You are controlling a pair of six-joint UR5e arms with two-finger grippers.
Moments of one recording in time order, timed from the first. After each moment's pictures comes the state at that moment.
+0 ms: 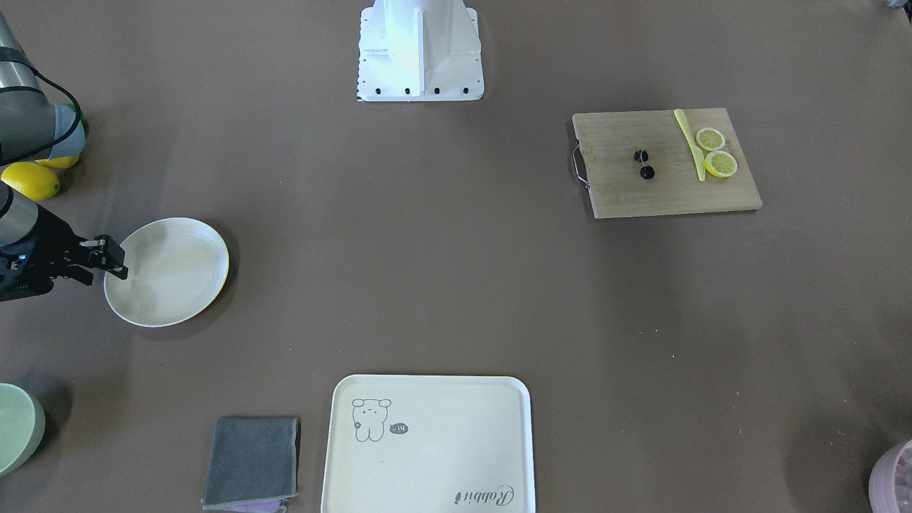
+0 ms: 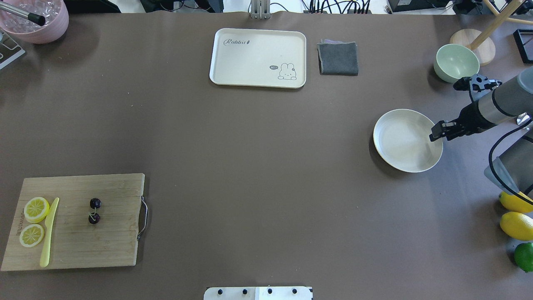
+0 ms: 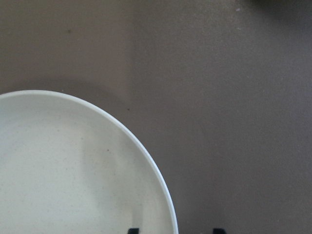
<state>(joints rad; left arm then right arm) -1.51 -1.50 -1.77 -1.66 -2.35 0.07 0.99 -1.46 1.50 -0.97 2.25 0.74</state>
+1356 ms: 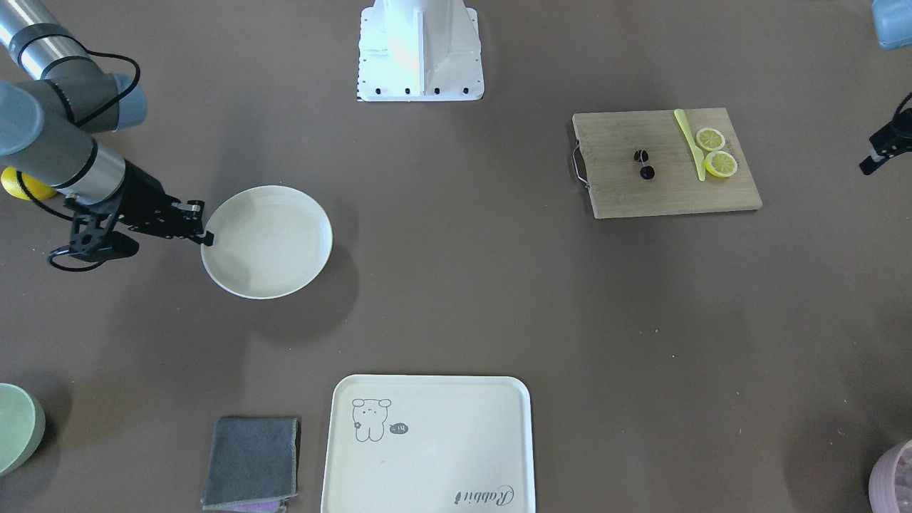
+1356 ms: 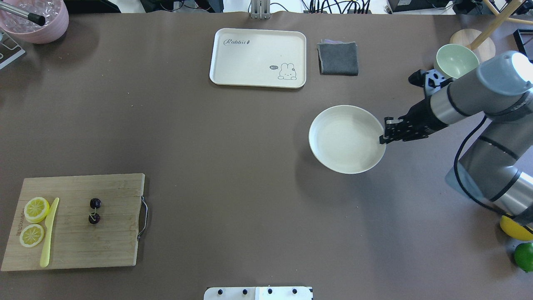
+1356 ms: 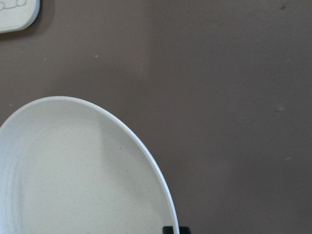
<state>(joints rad) -1.34 -1.41 -1.89 -1.91 -2.38 -0.49 0.83 -1.36 1.72 -0.97 2.28 1.21</state>
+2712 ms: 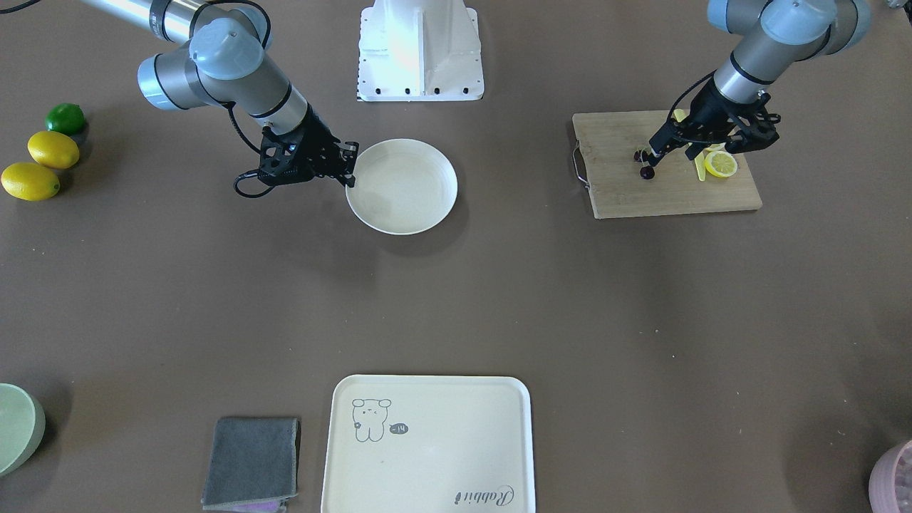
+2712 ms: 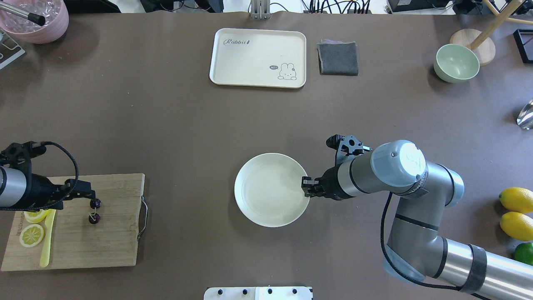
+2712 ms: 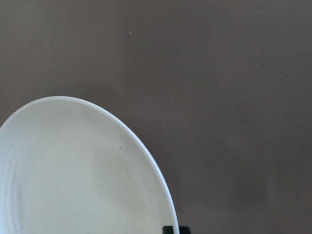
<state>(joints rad) -0.62 -1.35 -1.95 -2.29 -1.99 -1.46 0.44 -1.25 1.78 -0.98 1.92 1.50</state>
